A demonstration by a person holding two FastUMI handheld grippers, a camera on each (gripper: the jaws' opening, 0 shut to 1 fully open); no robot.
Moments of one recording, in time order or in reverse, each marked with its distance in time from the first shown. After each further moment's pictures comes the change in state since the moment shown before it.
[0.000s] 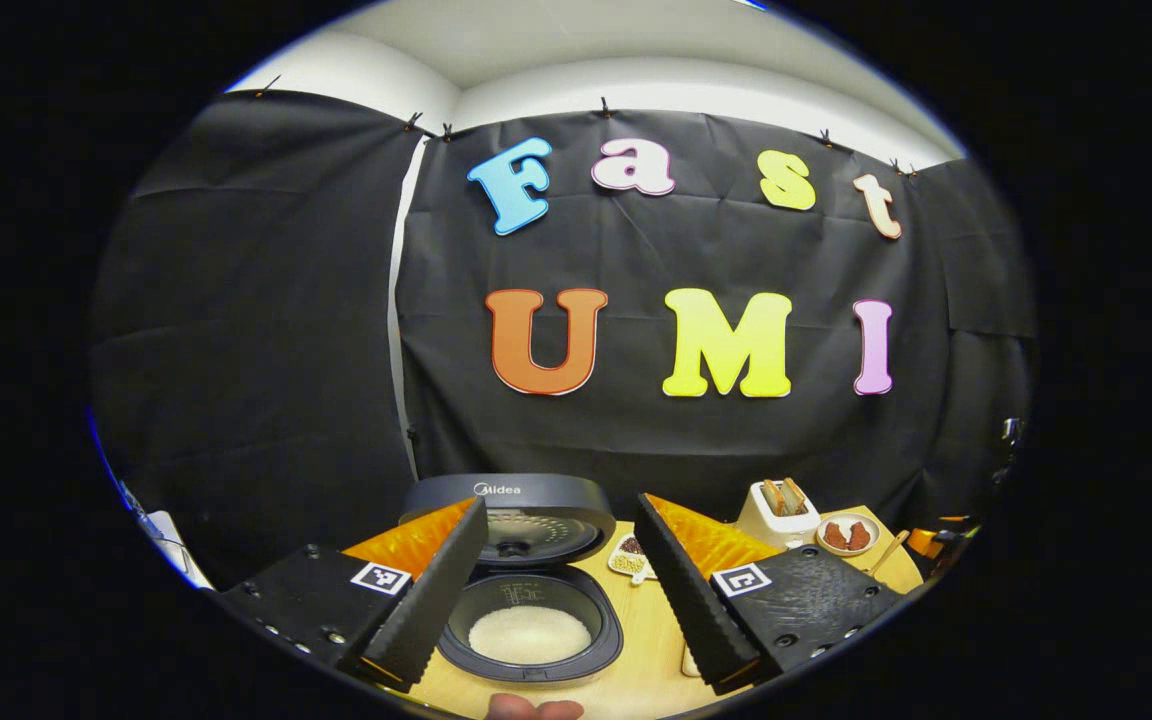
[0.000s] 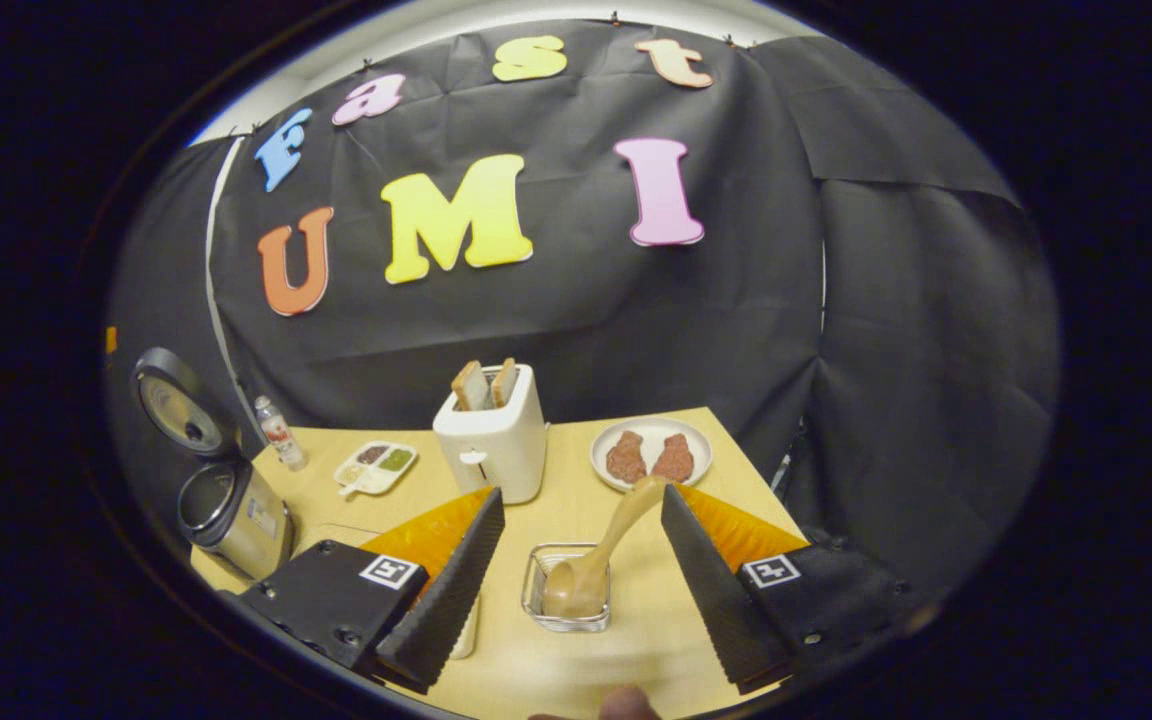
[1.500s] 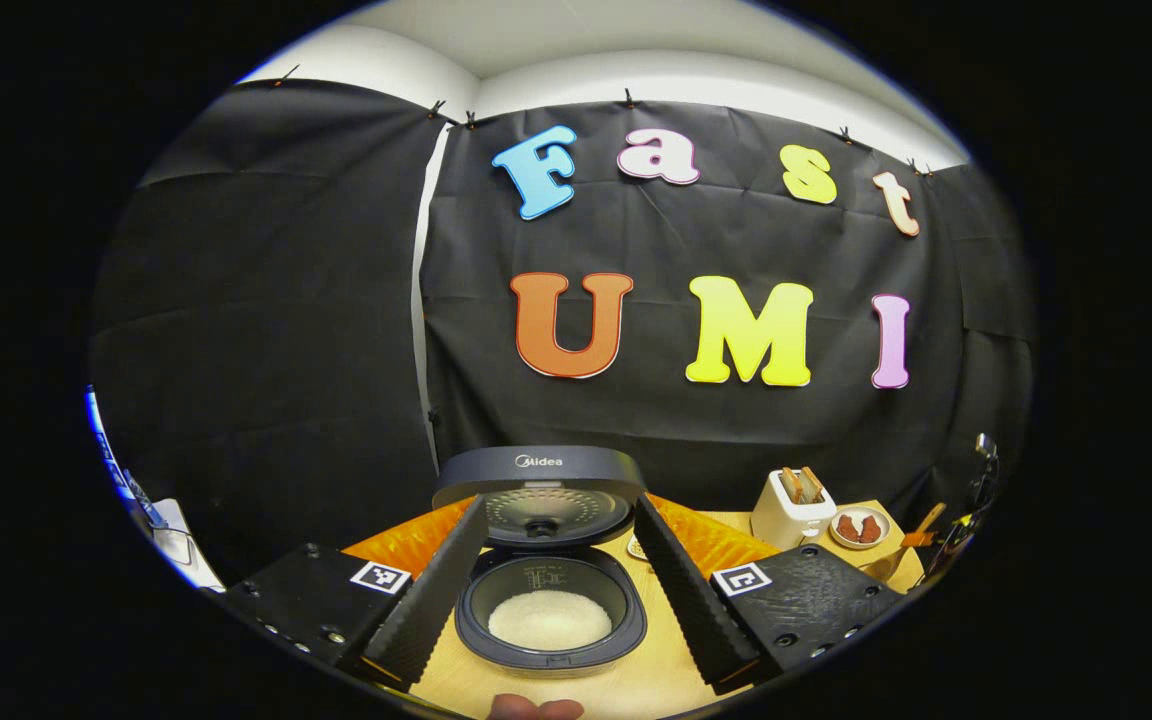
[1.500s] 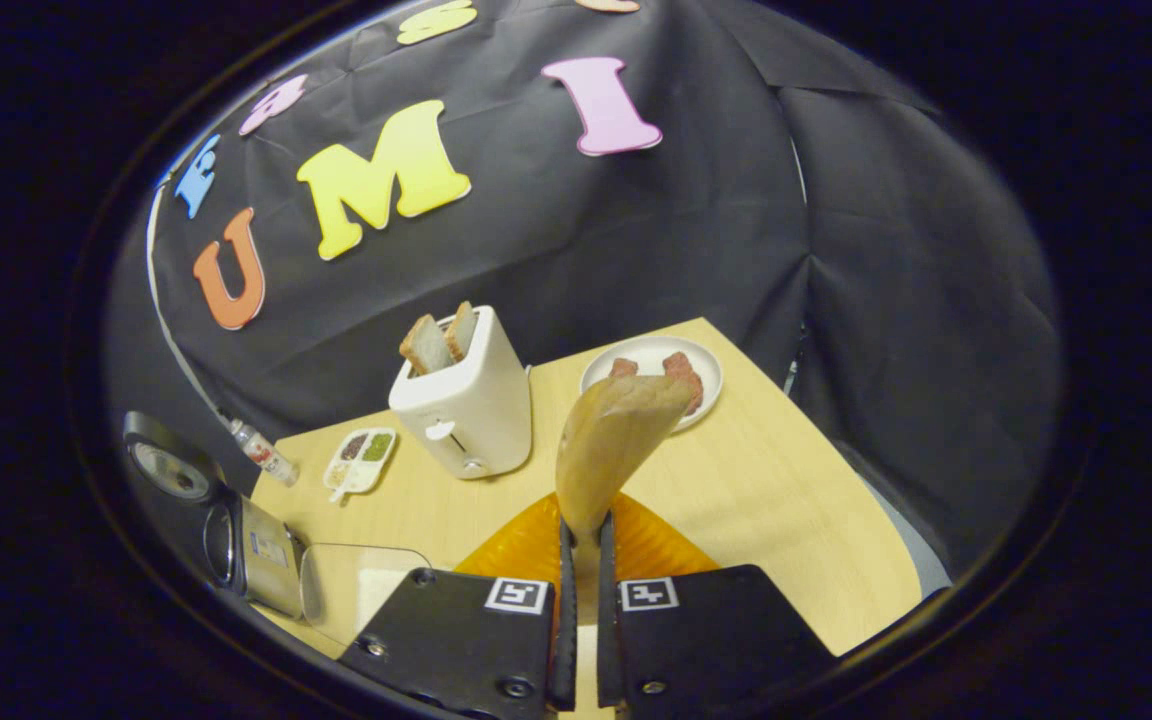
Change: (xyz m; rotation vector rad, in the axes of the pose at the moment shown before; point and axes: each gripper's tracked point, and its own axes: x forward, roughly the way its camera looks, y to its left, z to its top) left arm -0.018 0.035 -0.020 -0.011 0.022 0.038; right arm 0.042 0.000 -0.014 0.211 0.167 -0.043
